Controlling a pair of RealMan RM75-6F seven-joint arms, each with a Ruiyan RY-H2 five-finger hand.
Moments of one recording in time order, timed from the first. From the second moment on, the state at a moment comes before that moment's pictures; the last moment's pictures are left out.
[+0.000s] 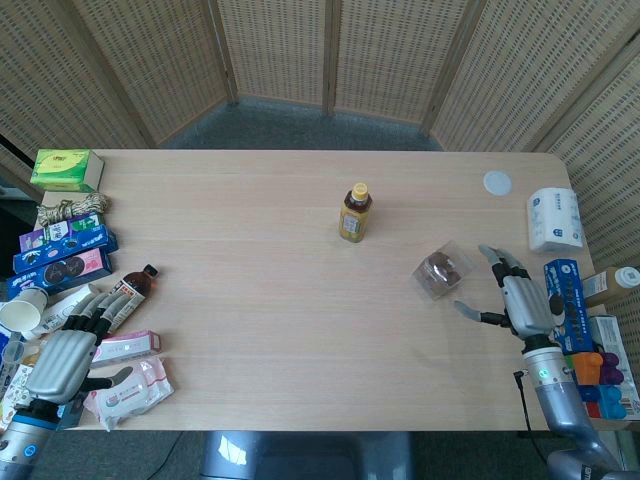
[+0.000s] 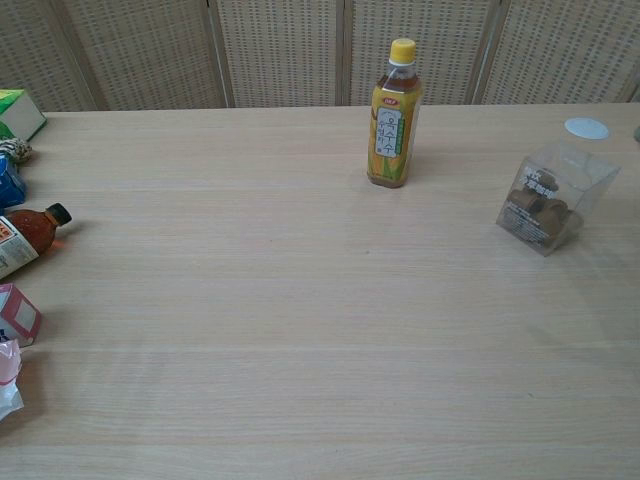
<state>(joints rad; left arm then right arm) -0.14 -1.08 0.04 -1.88 1.55 1.35 0.09 0.37 -1.30 0.18 -1.51 -1.28 1.14 0.17</state>
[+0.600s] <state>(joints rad) -0.14 -1.07 0.04 -1.90 1.54 1.35 0.12 0.48 -1.53 0.21 -1.13 -1.22 0.98 0.24</state>
